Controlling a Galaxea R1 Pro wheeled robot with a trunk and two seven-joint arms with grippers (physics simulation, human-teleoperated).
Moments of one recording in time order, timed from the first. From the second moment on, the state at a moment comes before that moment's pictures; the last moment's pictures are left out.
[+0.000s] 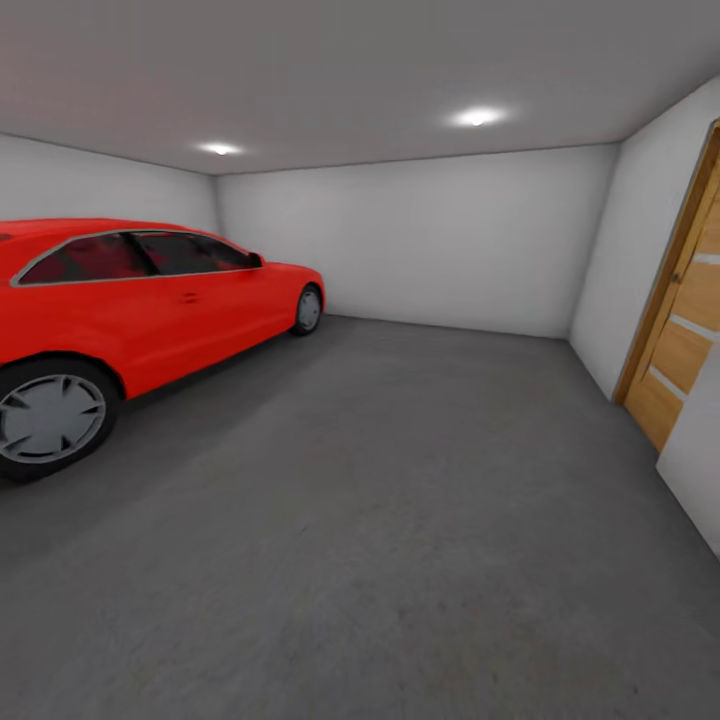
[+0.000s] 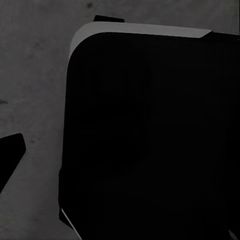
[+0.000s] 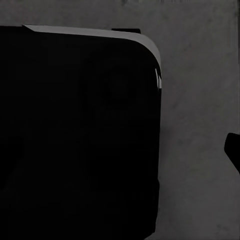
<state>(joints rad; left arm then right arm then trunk) 0.00 0.00 0.05 -0.07 0.07 -0.01 0.00 0.00 -0.01 0.01 0.01 0.00 -0.14 -0.01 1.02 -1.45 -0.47</state>
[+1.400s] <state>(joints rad) 0.00 0.00 0.06 -0.07 0.08 0.00 0.00 0.00 -0.01 0.01 0.01 0.00 -0.14 -0.01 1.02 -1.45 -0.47</state>
